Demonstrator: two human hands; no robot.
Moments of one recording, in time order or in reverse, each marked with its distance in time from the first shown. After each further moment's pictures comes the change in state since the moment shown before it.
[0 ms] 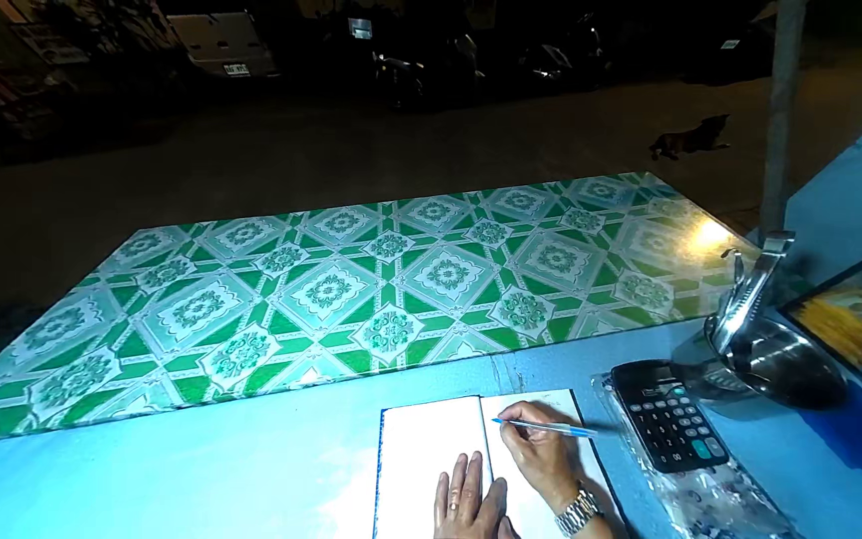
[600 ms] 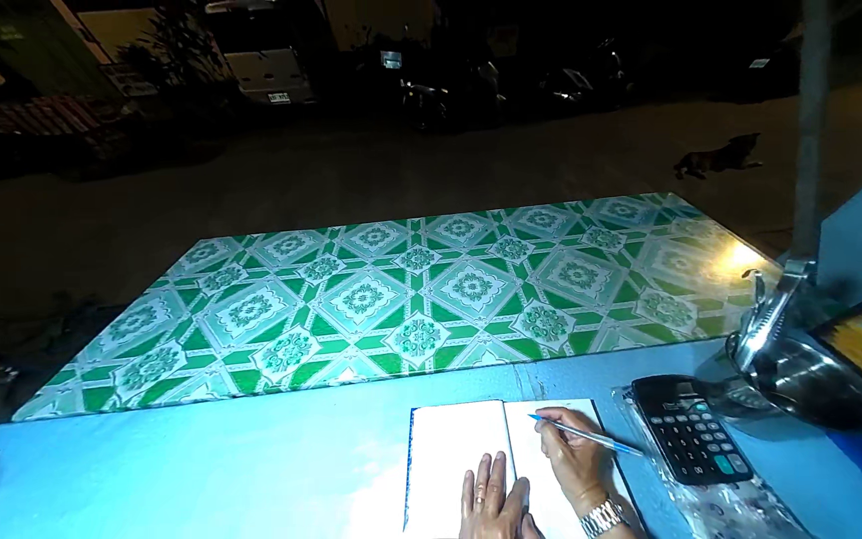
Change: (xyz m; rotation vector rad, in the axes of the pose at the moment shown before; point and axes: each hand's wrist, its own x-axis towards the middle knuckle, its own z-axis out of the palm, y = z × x) left_hand 0.000 0.006 -0.005 -0.008 -0.018 -0.040; right_hand -0.003 -0.007 -0.007 -0.008 0.203 0.050
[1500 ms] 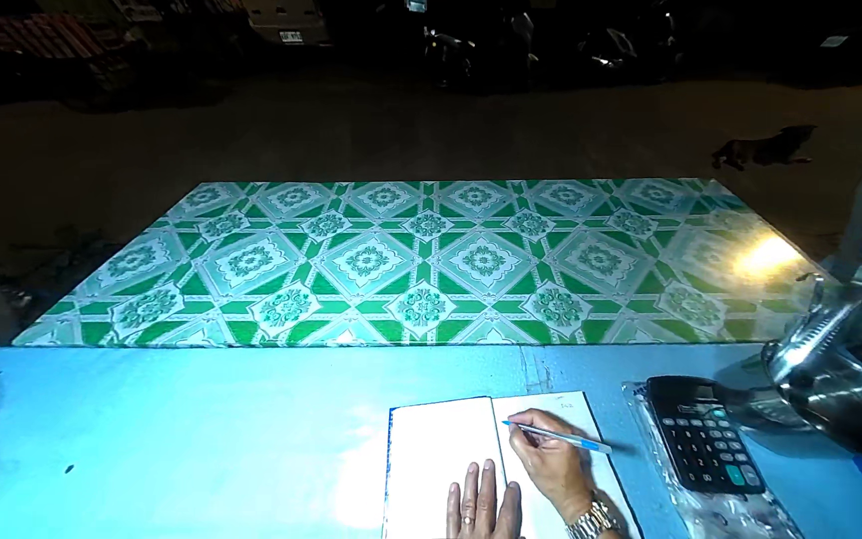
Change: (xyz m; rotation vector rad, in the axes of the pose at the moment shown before) left_hand -0.035 0.017 0.004 0.165 -0.051 -0.118; right_hand -0.019 0.010 0.013 -0.070 -0.301 -0.079
